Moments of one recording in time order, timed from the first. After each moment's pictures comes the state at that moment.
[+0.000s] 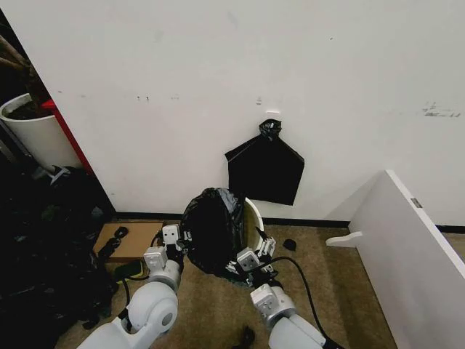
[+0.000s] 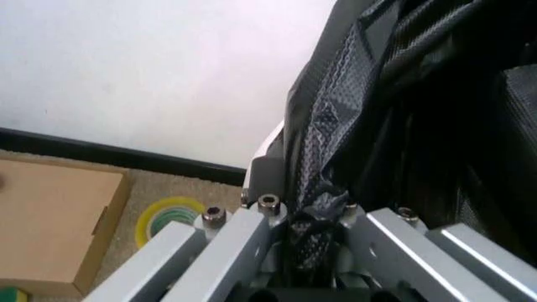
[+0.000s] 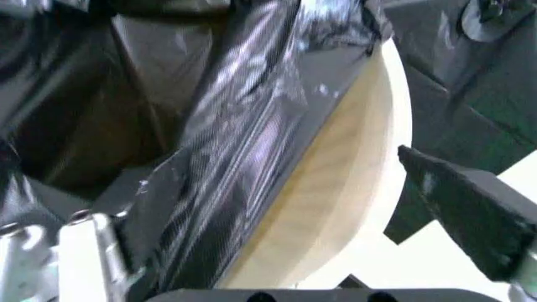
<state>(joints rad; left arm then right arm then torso) 1.21 -0.98 -0.05 -2.02 -0.76 0.12 -0.60 -1.22 1.10 -0.28 2.09 -0.15 -0.49 0.46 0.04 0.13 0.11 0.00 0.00</state>
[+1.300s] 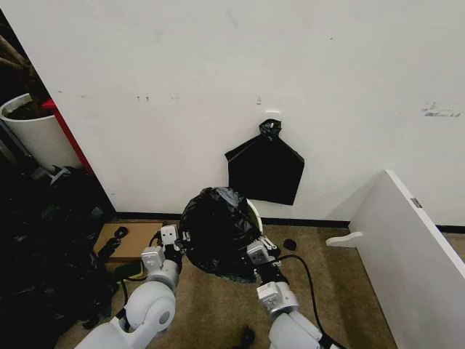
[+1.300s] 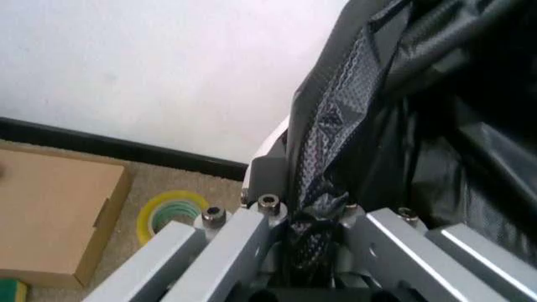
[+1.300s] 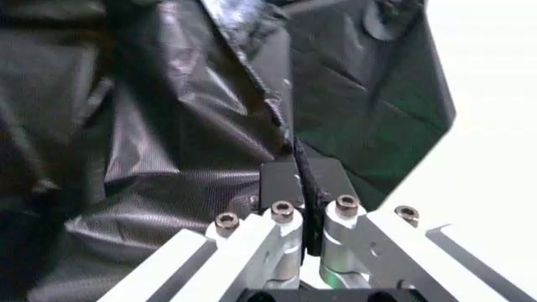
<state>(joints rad) 1.23 -0.96 -0.07 -2.02 -0.80 0.10 -0.58 -1.25 1.10 -0.18 2.02 -0.14 -0.31 0.59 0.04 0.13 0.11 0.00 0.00</state>
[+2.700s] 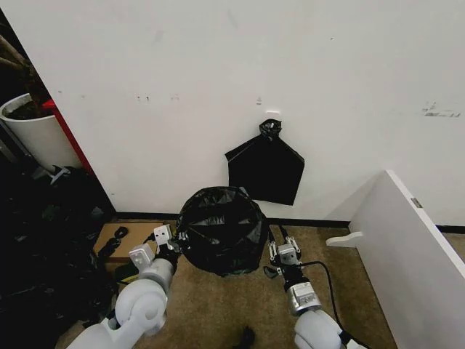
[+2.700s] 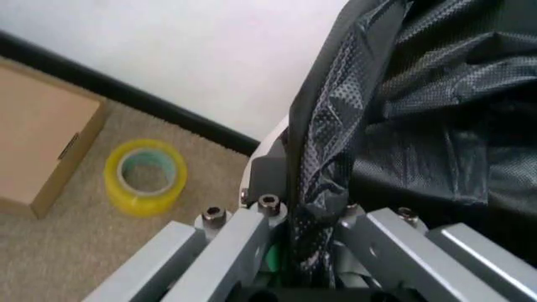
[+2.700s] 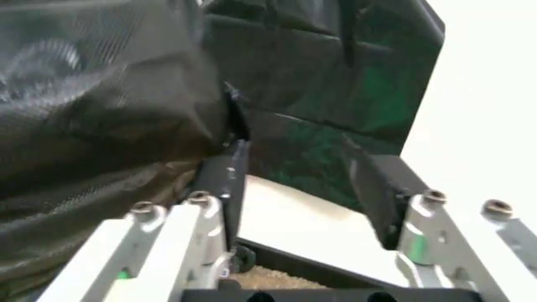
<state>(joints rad) 1.23 -0.95 -0.13 -2.05 -1.12 0.12 -0.62 -1.31 1.04 -0.04 1.90 0.16 0.11 0.50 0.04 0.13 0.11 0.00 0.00</state>
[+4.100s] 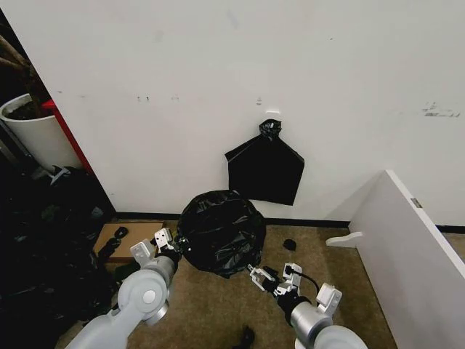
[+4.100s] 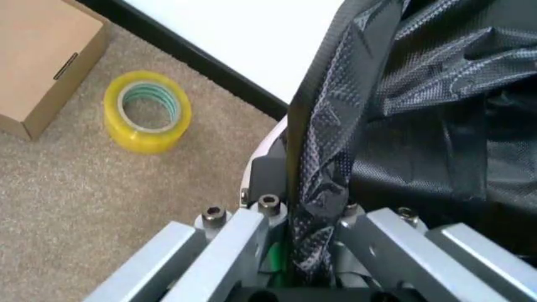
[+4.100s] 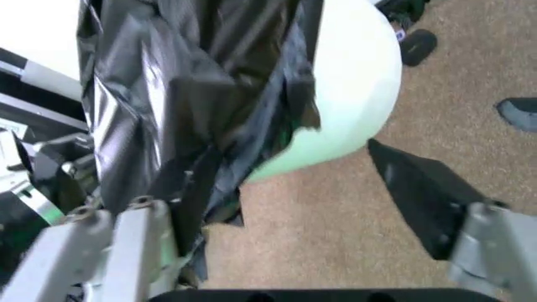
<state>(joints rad) 1.19 -0.96 -0.13 -2.03 -1.30 0.18 -0.70 -1.51 1.05 0.07 2.19 1.15 -0.16 0.41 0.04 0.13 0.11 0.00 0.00</state>
